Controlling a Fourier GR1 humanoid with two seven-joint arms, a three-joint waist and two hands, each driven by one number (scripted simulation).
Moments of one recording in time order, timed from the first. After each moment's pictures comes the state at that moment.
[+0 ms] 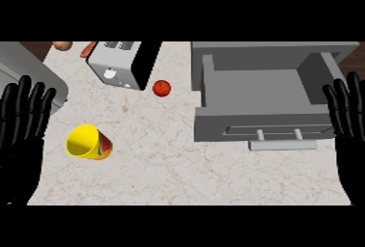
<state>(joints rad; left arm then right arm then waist) 0.00 0.10 0.01 -2.10 0.02 -0.01 0.00 -0.02 -0.12 0.01 -2.10 0.01 -0.02 0.00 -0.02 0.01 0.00</state>
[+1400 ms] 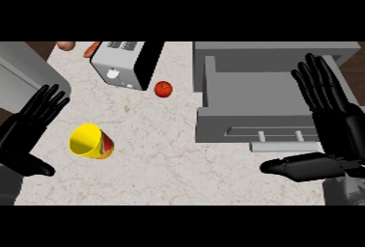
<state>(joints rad) -0.22 0.41 0.26 -1.15 0.38 -0.69 -0.21 -0.19 -0.16 -0.03 -1.91 -0.09 0.12 0.08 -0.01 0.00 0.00</state>
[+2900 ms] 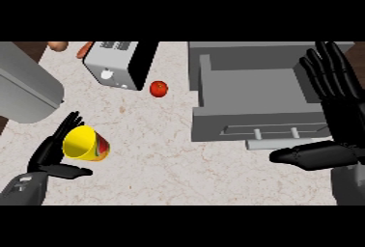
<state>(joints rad) -0.44 0.40 0.18 -0.29 -0.07 -0.45 -0.87 -0.26 -0.19 -0.09 -1.88 -0.12 0.16 0.11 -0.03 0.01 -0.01</state>
